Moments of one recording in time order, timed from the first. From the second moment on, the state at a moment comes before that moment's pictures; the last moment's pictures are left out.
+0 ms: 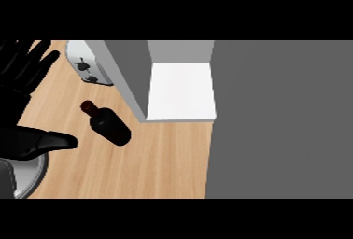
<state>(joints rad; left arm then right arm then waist) -0.39 0.23 0.15 -2.03 0.28 0.05 0.72 0.20 -0.16 0.32 -2.52 -0.11 0.06 0.41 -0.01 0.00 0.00</state>
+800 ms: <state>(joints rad) -0.22 0.20 0.17 -1.77 0.26 -0.13 0.41 0.17 -0.16 0.32 -2.52 -0.10 0.05 0.42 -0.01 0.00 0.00</state>
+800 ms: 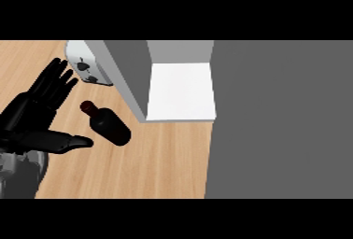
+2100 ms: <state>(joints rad) -0.29 0.22 0.20 -1.14 0.13 -0.23 -0.02 0.14 -0.18 0.33 -2.53 -0.10 0.02 0.47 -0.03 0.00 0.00</state>
